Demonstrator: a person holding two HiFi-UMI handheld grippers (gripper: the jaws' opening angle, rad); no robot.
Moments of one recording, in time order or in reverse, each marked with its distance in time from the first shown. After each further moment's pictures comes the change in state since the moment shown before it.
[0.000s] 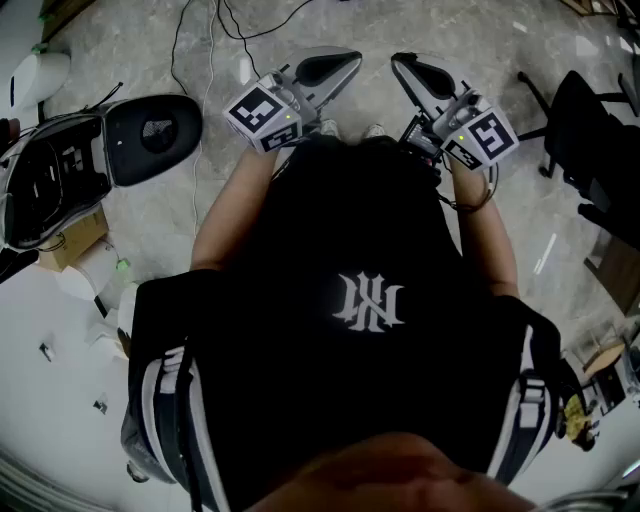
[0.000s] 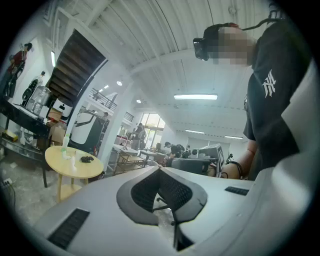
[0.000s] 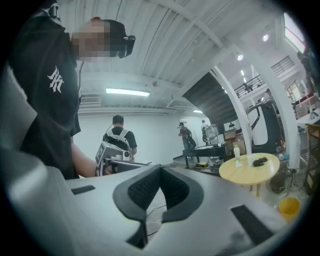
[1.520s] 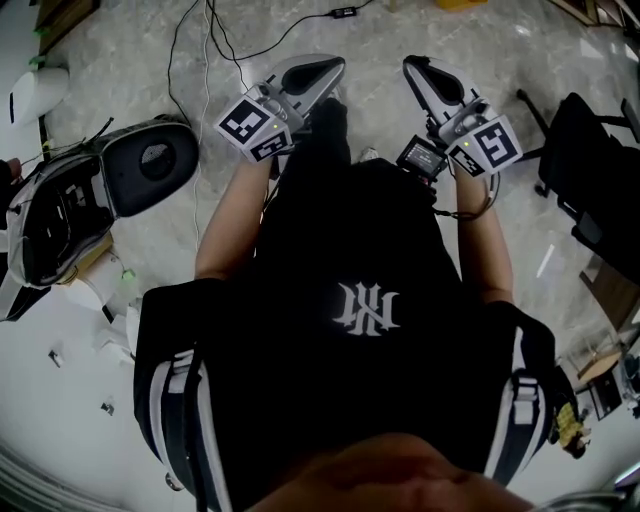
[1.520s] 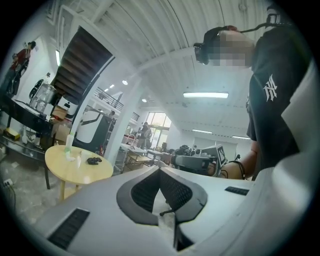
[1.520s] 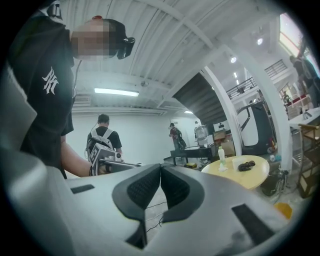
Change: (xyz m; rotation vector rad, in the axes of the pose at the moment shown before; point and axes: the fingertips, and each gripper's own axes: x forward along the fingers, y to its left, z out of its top) left arm 0.062 0.118 0.009 -0.024 0.001 0.079; right arm 0.027 -0.145 0.009 0.016 -0.003 -0.059
